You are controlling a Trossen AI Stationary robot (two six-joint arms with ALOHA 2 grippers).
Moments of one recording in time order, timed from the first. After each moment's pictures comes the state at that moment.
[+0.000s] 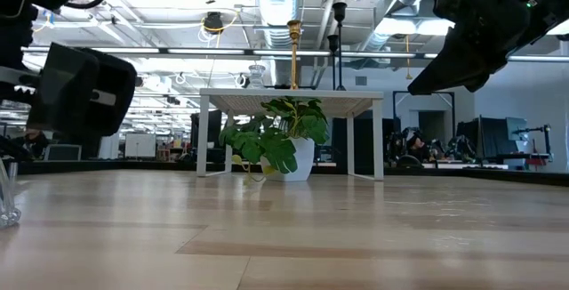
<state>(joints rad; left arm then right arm) -0.68 1.61 0.32 1.12 0.03 -0.01 0.43 1.13 0.49 -0.07 0.65 0.55</state>
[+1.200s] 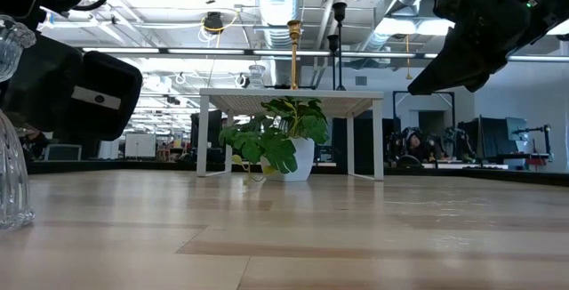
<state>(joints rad) -0.68 1.66 0.35 1.16 0.03 -0.07 0.43 1.13 0.49 -0.07 0.65 0.55</state>
